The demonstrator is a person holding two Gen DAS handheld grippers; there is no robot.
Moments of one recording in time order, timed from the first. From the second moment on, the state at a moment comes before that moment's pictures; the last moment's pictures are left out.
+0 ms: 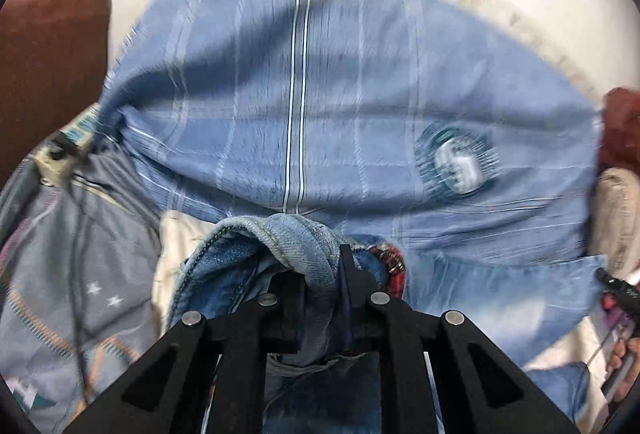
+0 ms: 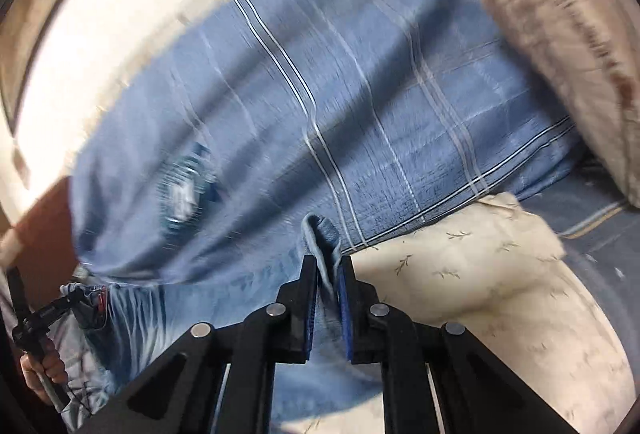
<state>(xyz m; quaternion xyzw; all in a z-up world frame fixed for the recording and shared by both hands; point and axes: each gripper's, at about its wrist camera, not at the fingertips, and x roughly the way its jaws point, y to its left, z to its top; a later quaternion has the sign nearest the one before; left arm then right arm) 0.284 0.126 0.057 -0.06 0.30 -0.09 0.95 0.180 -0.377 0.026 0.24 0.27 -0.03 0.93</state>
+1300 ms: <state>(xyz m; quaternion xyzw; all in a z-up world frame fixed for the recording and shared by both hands) 0.078 0.103 0.006 -0.02 0.36 -0.09 0.93 0.029 -0.319 -0.024 0.28 0.42 0.00 0.86</state>
